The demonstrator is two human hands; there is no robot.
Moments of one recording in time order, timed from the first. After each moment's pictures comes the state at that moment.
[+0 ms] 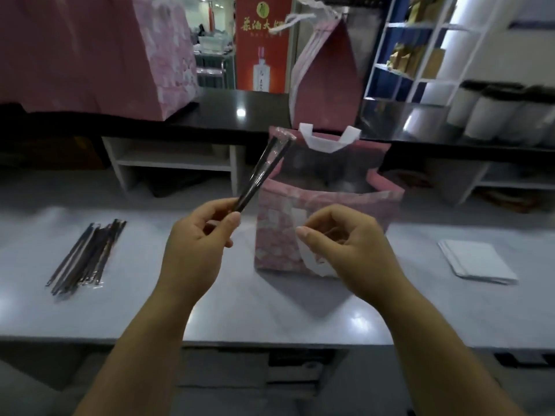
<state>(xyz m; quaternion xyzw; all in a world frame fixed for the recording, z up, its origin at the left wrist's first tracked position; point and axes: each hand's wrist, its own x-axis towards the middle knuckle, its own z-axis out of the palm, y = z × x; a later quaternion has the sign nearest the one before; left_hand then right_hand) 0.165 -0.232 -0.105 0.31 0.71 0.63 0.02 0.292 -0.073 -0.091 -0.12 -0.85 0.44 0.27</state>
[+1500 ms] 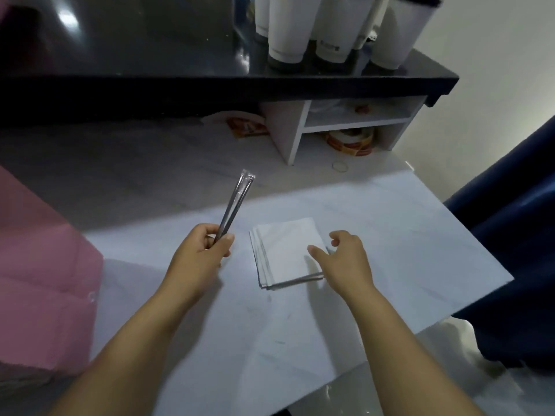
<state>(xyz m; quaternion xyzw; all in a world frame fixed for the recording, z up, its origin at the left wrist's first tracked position) 0.279 0.205 -0.232 0.27 0.73 0.52 0.34 0.470 0.335 -0.238 -0.61 -0.72 0.31 0.13</state>
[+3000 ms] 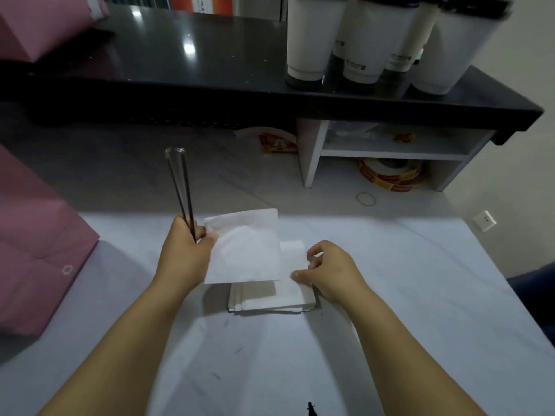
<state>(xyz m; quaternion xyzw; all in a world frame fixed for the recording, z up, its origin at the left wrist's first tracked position) 0.320 0.259 -0.221 0.13 0.84 0.50 0.13 0.465 0.426 -0.248 -0.44 -0.78 0.44 -0.02</state>
